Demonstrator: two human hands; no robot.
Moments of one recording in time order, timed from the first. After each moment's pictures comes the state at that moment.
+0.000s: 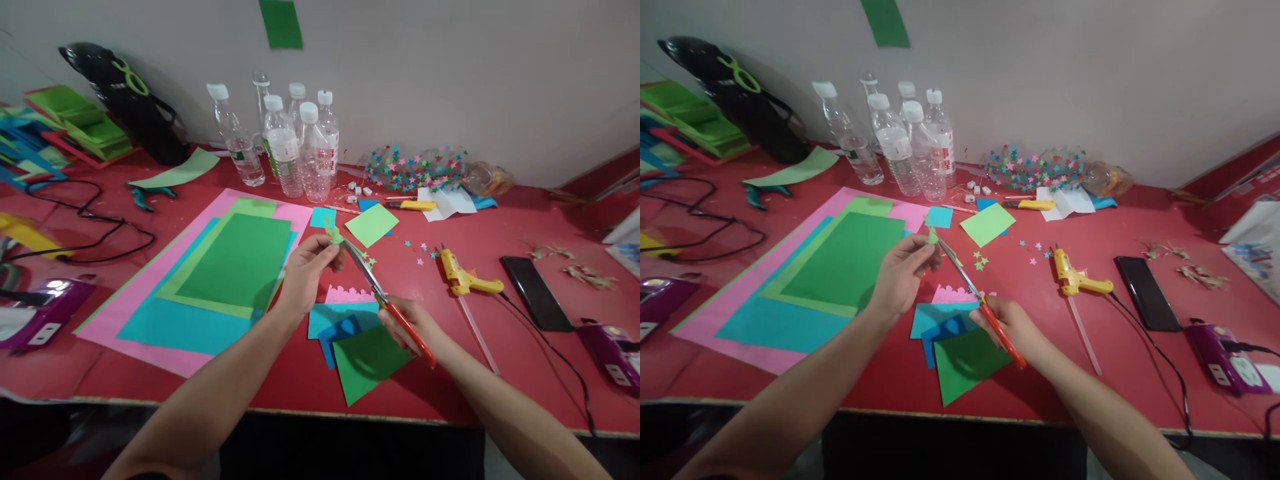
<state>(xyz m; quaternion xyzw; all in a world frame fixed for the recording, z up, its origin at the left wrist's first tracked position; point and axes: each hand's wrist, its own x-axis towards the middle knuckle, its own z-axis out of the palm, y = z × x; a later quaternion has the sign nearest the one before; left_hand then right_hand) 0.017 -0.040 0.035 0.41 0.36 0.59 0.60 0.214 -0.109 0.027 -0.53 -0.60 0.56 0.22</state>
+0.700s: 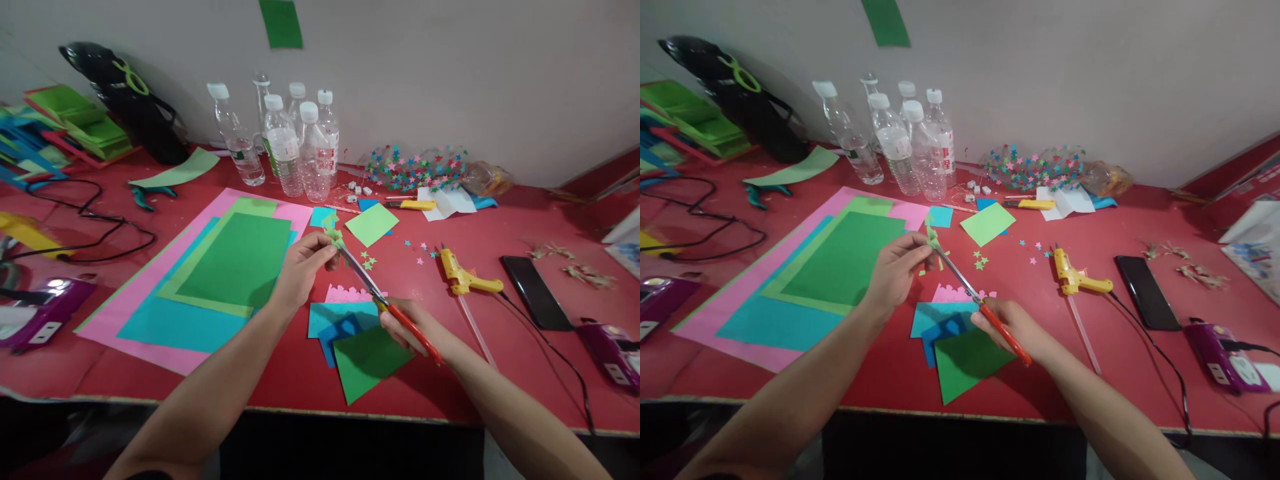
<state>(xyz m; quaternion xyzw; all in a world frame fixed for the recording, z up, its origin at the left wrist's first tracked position) 0.005 -0.034 0.037 0.48 0.36 0.56 0.57 0.221 -0.109 0.031 -0.51 -0.63 0.56 0.17</state>
